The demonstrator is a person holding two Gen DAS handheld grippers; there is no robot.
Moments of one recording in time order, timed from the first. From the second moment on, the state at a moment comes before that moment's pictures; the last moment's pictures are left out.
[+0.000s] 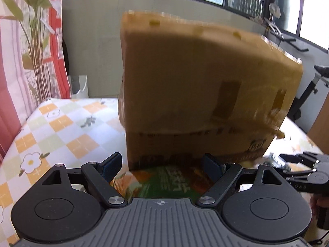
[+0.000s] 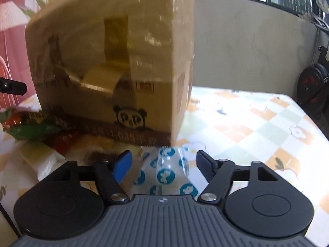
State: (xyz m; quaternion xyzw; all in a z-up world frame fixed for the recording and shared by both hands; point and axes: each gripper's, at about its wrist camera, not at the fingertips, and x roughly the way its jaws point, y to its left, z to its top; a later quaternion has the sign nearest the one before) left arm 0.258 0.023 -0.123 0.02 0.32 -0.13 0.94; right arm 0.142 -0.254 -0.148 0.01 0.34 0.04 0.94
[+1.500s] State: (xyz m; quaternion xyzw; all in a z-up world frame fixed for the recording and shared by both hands) left arm 0.244 0.013 -0.140 0.04 0.31 -0.13 0.94; right arm 0.141 -0.251 -0.153 0.01 0.35 0.04 0.94
